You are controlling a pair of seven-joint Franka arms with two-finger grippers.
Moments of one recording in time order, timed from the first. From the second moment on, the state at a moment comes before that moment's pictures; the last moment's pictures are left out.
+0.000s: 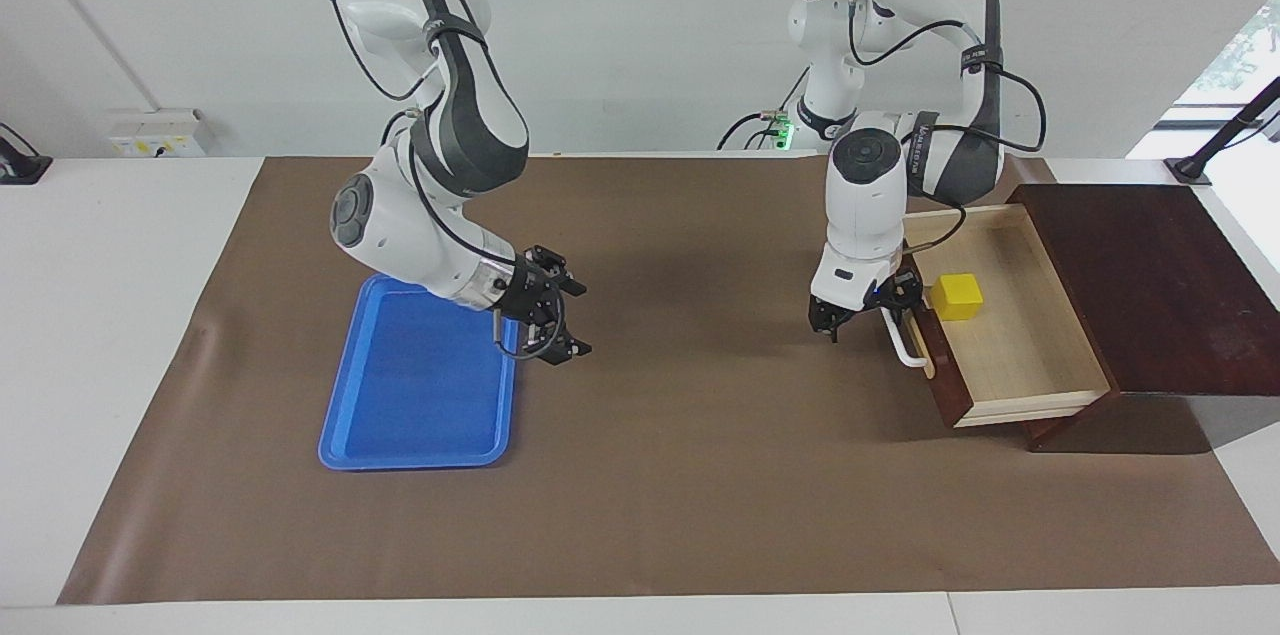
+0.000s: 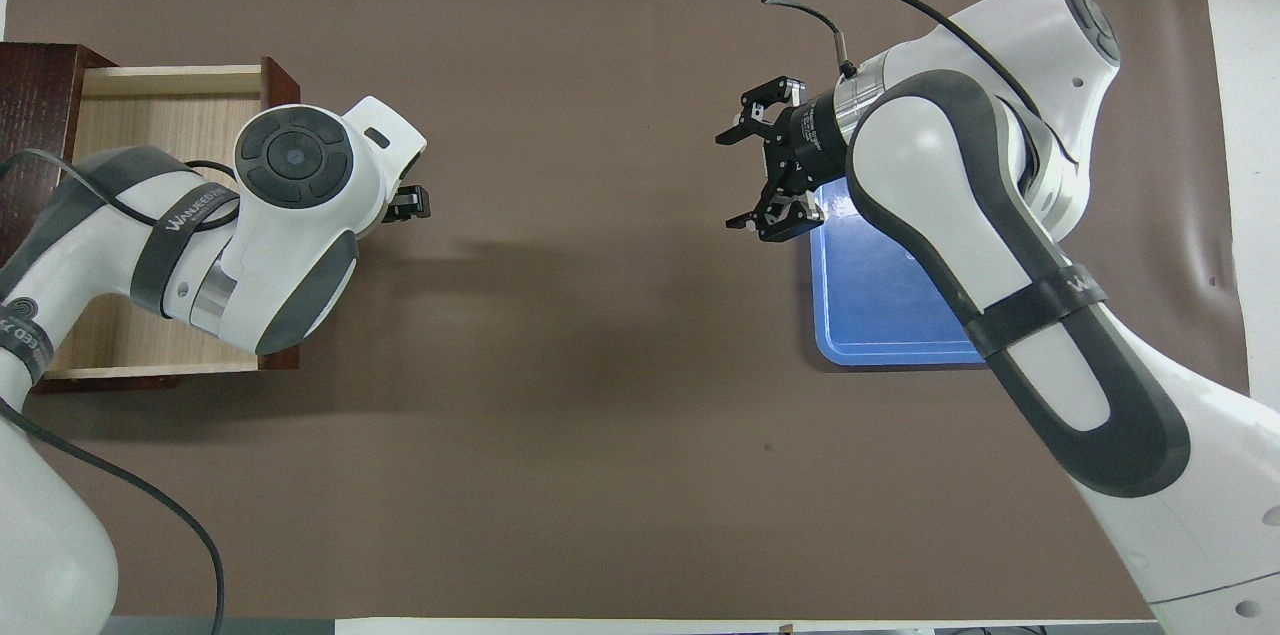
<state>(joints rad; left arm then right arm) -0.12 0.23 -0.25 -1.91 0.40 2.13 -0.62 0.24 0.41 0.02 -1.58 0.69 1.97 1.48</state>
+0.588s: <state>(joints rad) -0.12 0.24 -0.27 -1.59 0.23 1.78 -0.65 0.25 0.42 0.02 -1.58 0.69 1.97 1.48</state>
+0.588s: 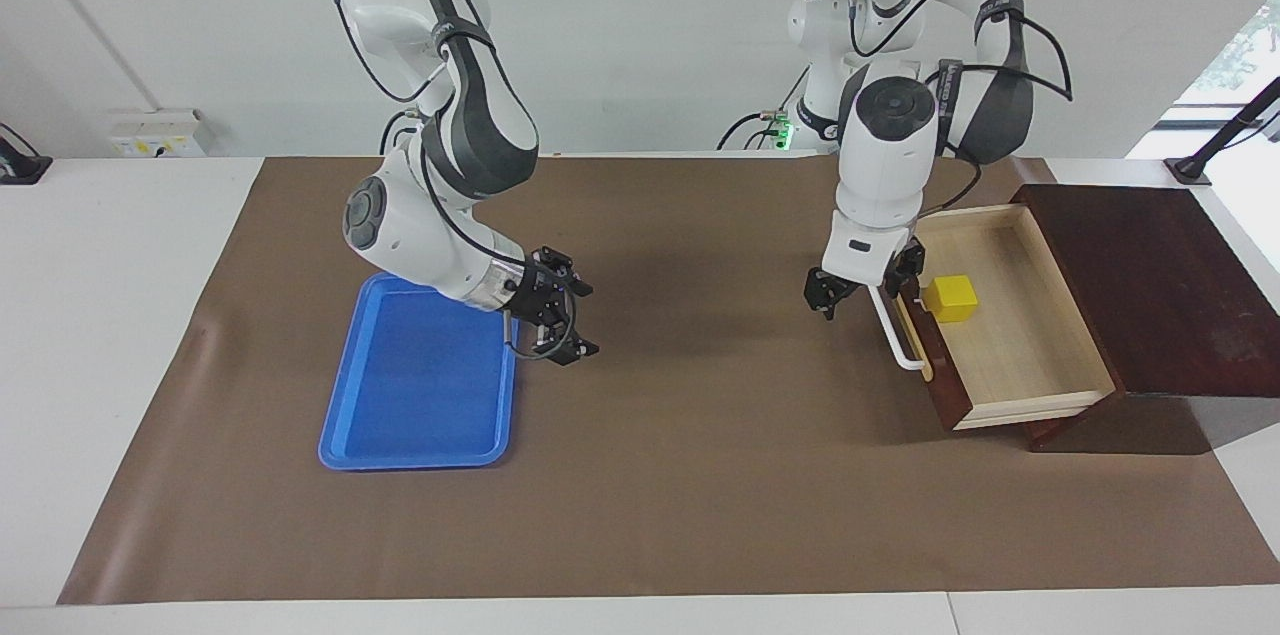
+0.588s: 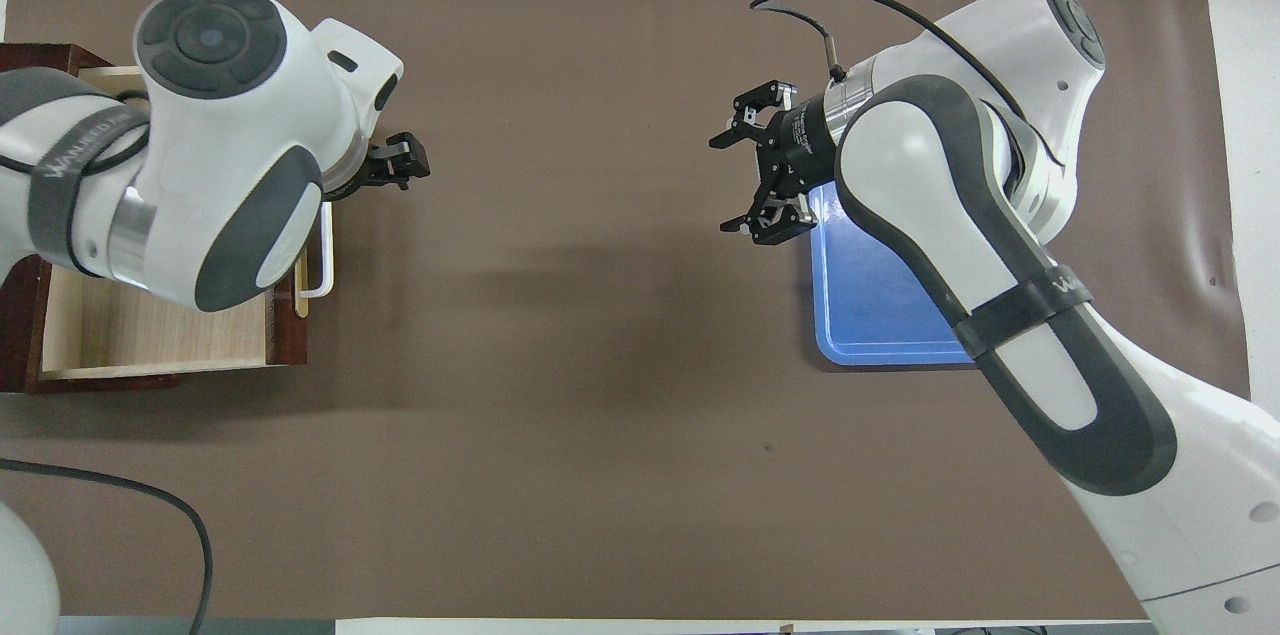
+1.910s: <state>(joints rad) -0.11 0.16 0.09 -1.81 0.05 1.91 -1.67 0.25 0.42 0.02 -1.58 0.69 1.97 1.48</state>
